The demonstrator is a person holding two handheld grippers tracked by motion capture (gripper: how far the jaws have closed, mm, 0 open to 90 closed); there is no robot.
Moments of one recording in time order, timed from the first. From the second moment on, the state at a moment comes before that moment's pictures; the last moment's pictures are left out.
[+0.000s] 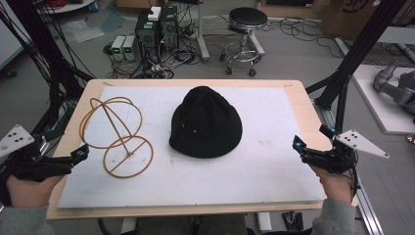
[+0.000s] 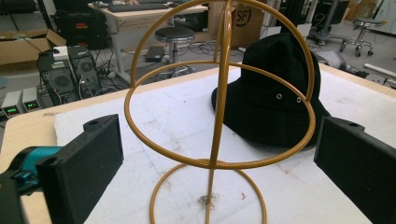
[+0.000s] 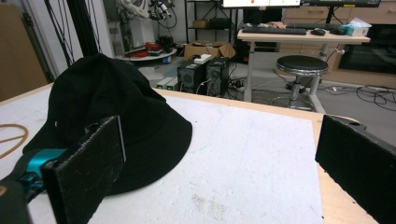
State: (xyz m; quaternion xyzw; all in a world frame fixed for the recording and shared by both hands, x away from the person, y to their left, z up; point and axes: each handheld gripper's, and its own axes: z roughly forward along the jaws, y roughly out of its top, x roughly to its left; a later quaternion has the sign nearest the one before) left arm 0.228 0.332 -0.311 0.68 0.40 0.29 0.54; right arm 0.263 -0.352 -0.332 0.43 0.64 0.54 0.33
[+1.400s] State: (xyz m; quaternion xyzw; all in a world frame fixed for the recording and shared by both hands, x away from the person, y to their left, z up) left arm 0.227 0.334 -0.312 0.68 0.40 0.28 0.54; right arm 0.274 -0.334 -0.325 0.40 0.67 0.55 0.31
